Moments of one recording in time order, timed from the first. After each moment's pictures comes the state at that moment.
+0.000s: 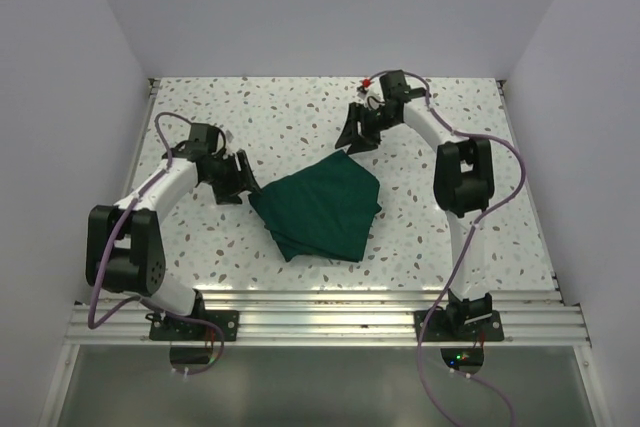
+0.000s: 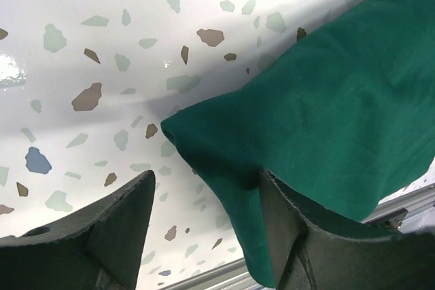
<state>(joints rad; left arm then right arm) -0.11 1.53 1.01 -0.62 0.34 -0.47 0.27 2.29 1.96 -0.78 -0.75 0.36</state>
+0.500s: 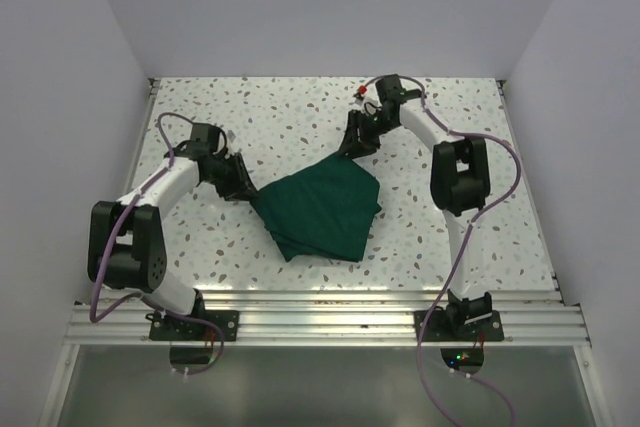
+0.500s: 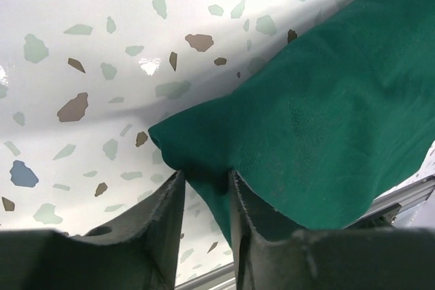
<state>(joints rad) -0.11 1.56 1.01 -0.59 0.38 -0.47 0.28 2.32 1.97 -0.84 -0.72 0.30</state>
